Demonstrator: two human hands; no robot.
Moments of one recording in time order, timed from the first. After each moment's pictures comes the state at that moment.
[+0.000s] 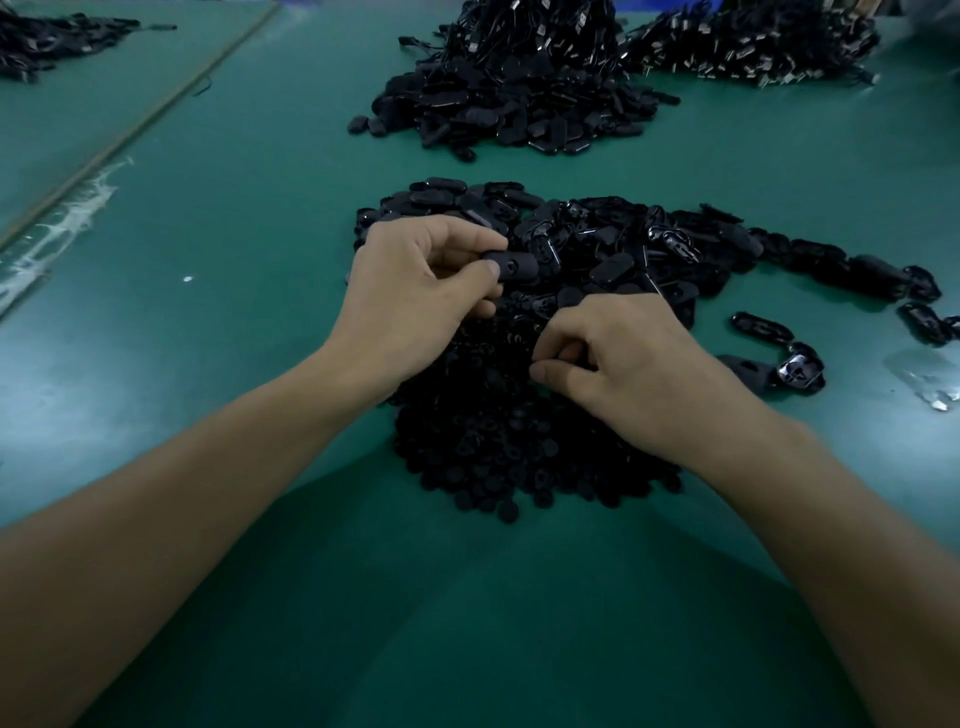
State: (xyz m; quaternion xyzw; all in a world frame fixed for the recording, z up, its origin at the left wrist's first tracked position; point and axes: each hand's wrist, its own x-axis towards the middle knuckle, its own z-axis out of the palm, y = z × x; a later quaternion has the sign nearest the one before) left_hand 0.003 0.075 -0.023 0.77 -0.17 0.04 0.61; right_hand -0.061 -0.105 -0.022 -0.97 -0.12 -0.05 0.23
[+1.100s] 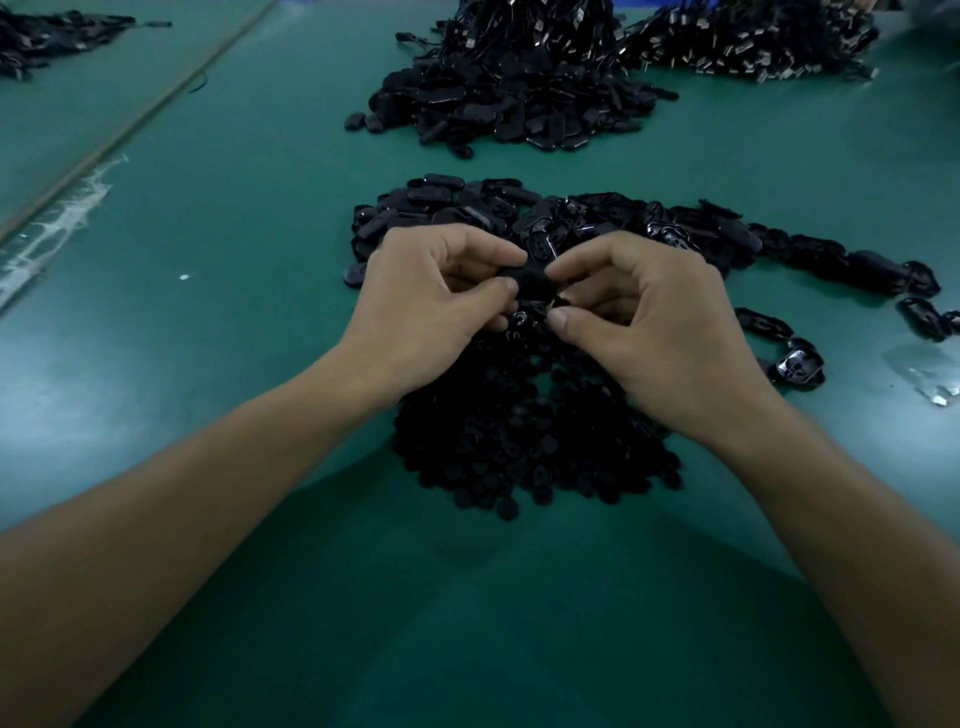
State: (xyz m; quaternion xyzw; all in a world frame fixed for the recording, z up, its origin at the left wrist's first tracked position) left_hand -0.005 0.072 -0.024 0.77 -0.20 0.01 0.61; right_hand -0.064 -0.107 -0.016 -0.88 -0.08 -0.16 0.45
